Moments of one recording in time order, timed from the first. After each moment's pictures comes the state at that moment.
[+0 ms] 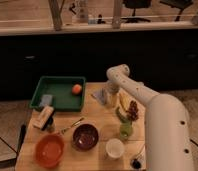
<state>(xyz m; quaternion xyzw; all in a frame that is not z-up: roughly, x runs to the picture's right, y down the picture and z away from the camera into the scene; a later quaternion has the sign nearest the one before) 0.096 0.060 0.986 -0.26 -0.12 -0.15 0.95</state>
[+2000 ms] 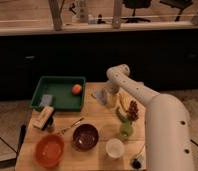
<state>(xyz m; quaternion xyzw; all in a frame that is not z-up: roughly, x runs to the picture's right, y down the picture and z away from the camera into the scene) 0.096 0.060 0.985 -0.26 -0.12 -0.15 0.95</state>
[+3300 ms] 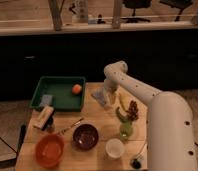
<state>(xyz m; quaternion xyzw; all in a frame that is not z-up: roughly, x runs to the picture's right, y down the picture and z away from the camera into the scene) 0.075 0.049 0.960 -0.26 -0.13 -0.21 0.93</state>
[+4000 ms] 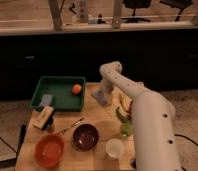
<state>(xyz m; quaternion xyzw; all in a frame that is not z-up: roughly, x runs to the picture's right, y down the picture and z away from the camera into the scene) 0.068 0.062 0.996 -0.31 -0.13 -0.21 0.92</state>
